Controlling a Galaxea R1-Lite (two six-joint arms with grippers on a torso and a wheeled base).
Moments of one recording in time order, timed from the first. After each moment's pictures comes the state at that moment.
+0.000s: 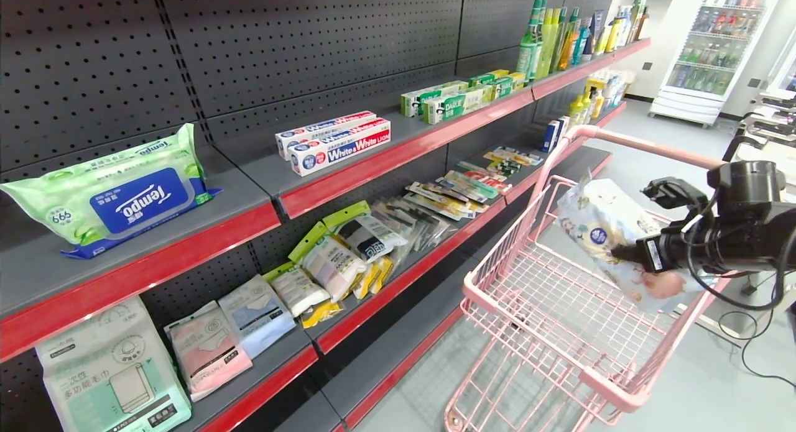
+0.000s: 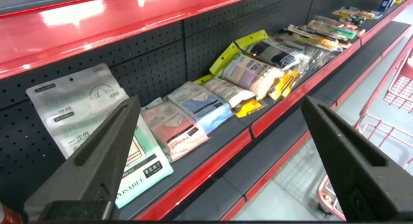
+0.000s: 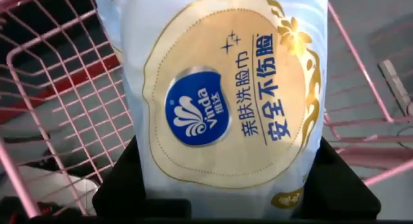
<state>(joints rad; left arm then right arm) 0.00 0.00 0.00 0.00 0.01 0.00 -0.16 1.83 -0.98 -0.16 0.17 -0.31</state>
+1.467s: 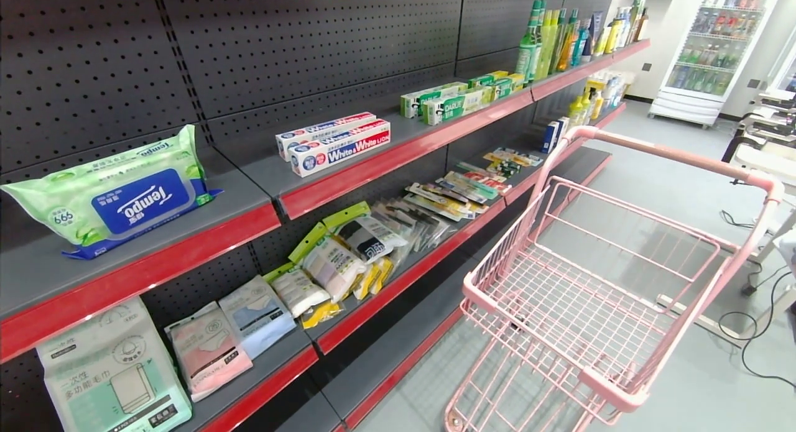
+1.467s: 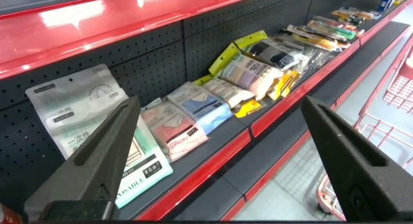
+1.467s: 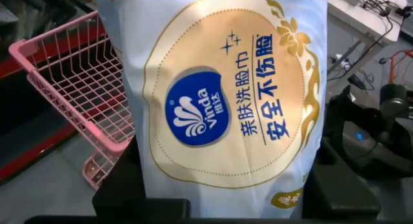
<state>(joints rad) 0.00 0.00 0.00 0.00 0.01 0.00 -0.08 0.47 -0.44 0.14 -0.18 -0.27</state>
